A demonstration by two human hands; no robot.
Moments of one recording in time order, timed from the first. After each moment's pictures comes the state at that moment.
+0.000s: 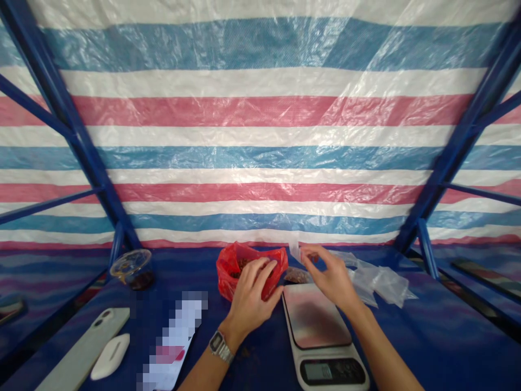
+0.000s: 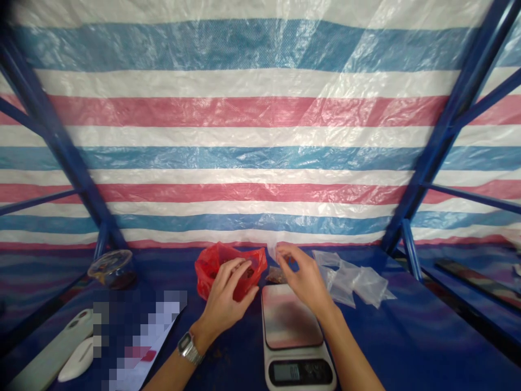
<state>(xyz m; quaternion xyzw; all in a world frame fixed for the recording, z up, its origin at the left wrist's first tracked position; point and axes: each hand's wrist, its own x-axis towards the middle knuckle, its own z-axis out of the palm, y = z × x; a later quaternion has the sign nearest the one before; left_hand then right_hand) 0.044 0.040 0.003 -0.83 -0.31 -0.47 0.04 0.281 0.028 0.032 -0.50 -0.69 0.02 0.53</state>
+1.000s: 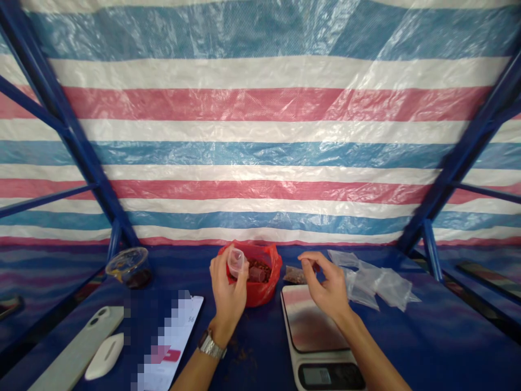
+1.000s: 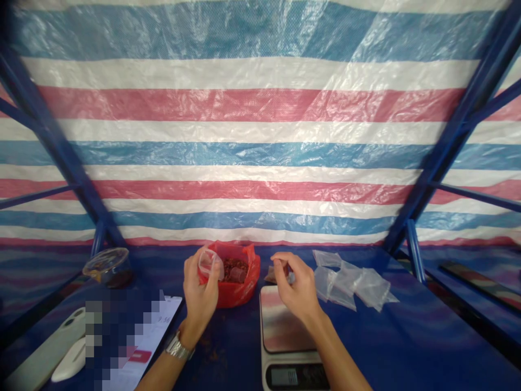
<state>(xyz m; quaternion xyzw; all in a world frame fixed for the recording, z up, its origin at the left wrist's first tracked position) 0.025 0.056 0.010 -0.63 -0.46 -0.63 0.01 0.252 0.010 0.042 -0.46 -0.66 0.00 0.60</state>
